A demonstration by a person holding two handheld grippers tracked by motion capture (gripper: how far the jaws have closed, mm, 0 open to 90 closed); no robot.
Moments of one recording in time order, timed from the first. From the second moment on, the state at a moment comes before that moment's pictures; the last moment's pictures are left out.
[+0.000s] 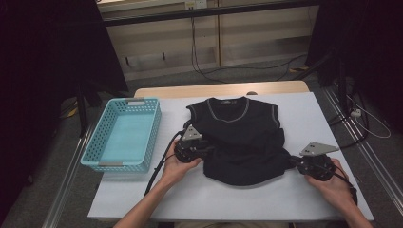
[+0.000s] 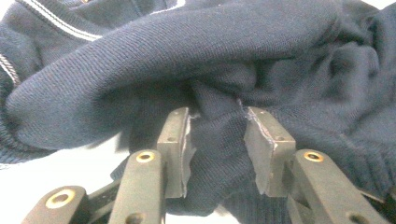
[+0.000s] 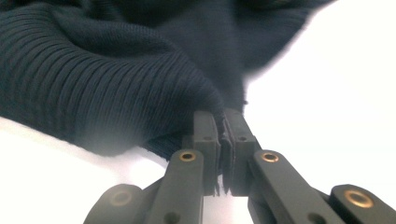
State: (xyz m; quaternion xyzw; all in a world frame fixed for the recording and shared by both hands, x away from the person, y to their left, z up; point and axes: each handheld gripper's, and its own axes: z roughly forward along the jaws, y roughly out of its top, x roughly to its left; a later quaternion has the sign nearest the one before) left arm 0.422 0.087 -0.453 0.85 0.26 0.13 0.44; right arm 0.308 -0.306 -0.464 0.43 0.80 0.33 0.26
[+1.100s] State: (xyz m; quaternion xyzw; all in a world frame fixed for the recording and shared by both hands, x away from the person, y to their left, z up) left arm 0.392 0.060 -0.471 0.88 0.19 0.14 0.41; right arm 0.311 -0.312 -0.467 0.44 0.79 0.33 0.26
